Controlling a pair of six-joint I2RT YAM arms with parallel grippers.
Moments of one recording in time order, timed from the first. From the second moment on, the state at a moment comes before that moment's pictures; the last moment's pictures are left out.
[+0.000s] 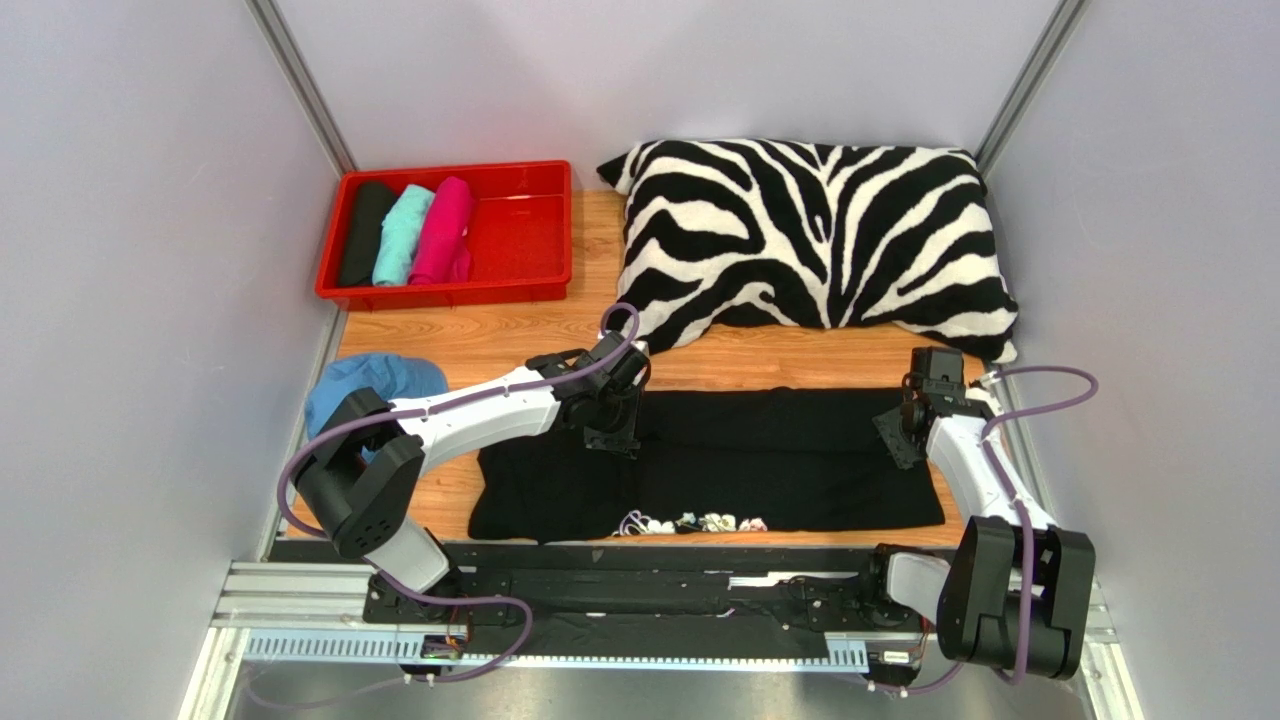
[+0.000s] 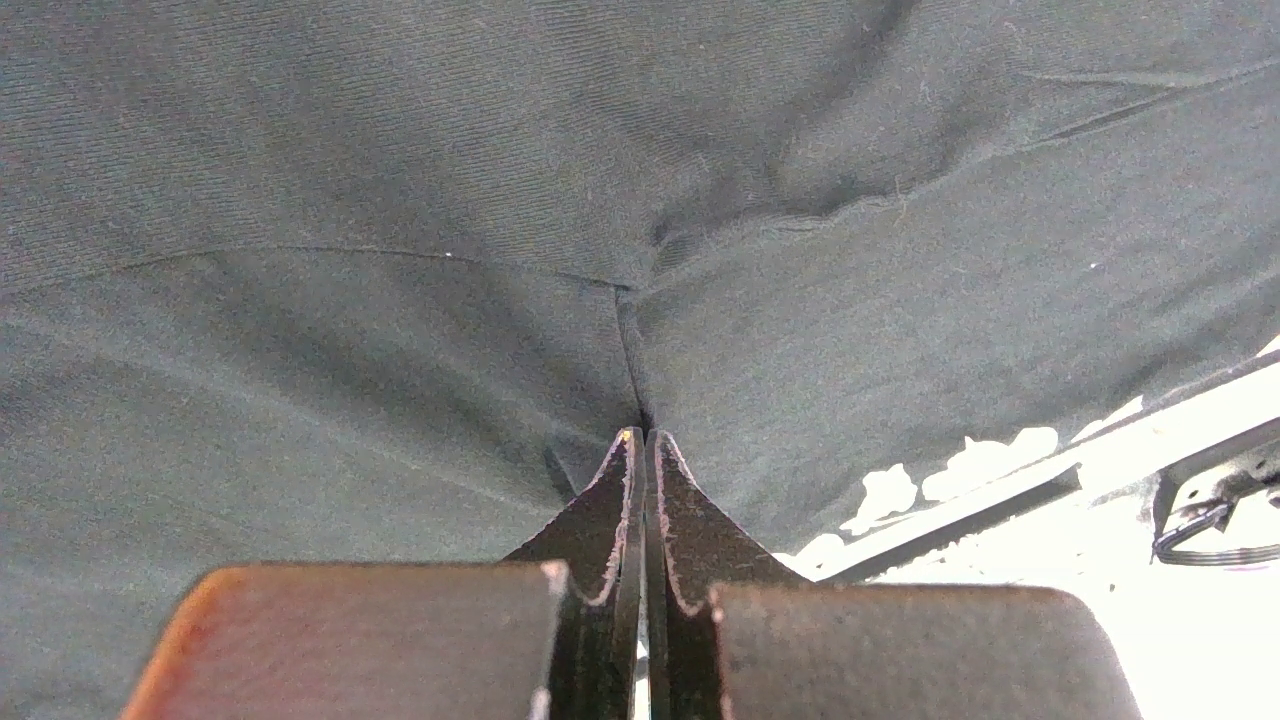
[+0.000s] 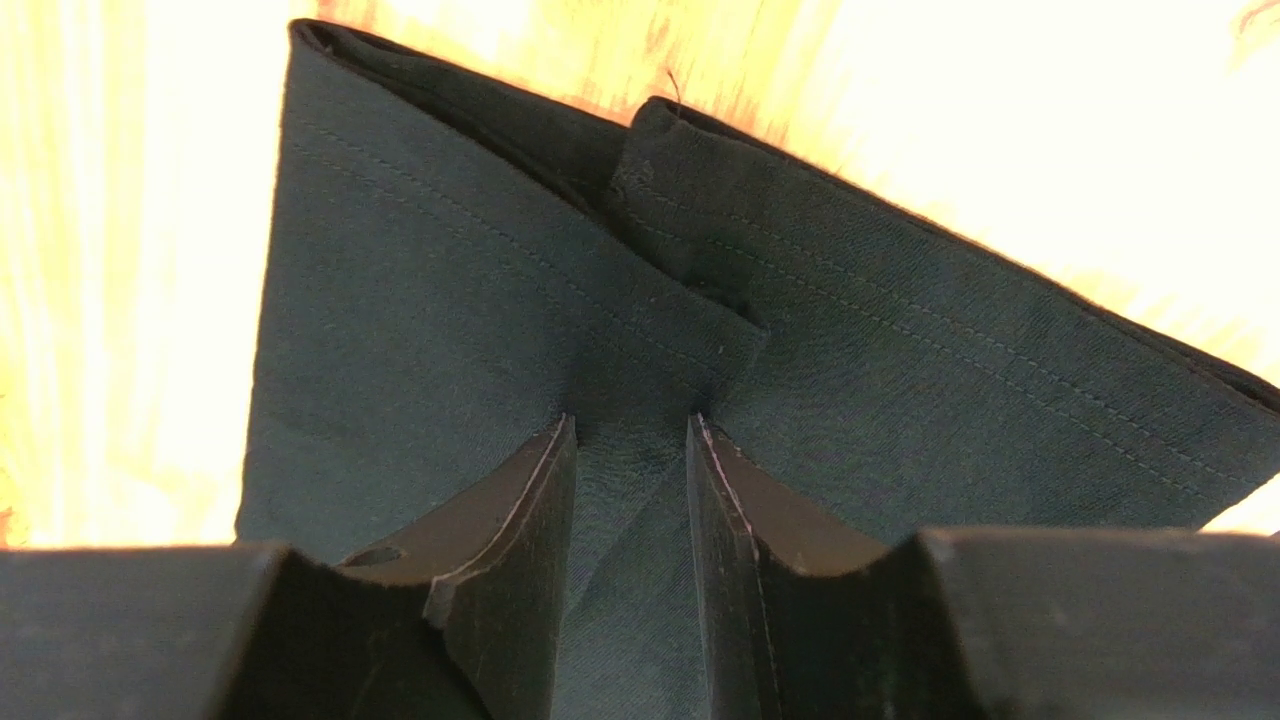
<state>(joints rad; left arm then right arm) -0.83 1.58 1.00 -0.53 0.06 -0.65 -0.17 1.15 0.61 -0.59 0.21 0.99</state>
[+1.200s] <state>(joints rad) -0.83 1.58 1.00 -0.52 0.07 -0.65 -0.17 1.13 0.56 -0.58 0.24 0.99</state>
